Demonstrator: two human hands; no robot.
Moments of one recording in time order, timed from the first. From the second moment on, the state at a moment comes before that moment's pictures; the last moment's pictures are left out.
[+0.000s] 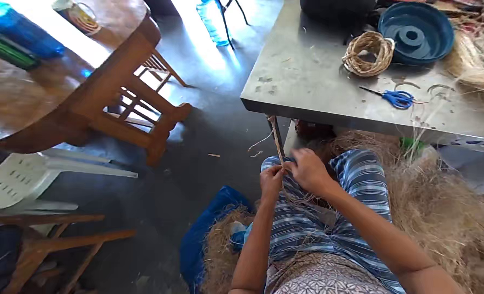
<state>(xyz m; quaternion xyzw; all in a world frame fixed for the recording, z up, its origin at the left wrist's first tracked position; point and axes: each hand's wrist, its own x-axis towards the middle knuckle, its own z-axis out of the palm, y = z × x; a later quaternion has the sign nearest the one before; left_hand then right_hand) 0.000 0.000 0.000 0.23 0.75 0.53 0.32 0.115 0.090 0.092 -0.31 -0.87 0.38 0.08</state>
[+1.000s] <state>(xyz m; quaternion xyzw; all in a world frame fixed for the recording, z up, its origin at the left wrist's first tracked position) -0.161 -0.283 -0.019 0.21 0.88 0.17 0.39 0.089 0.132 0.004 -0.34 -0.74 0.58 0.00</state>
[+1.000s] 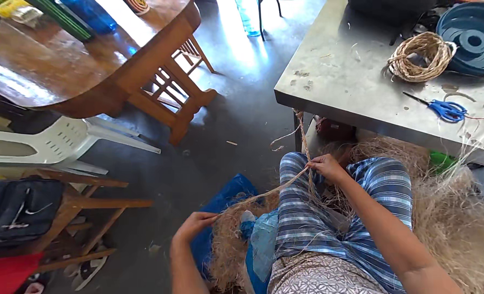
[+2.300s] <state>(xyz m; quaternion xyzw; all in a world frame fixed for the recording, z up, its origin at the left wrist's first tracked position) 0.002 0.021 -0.009 0.15 0.70 0.56 0.42 0.106 0.115 -0.003 -0.36 -0.72 0.59 0.09</state>
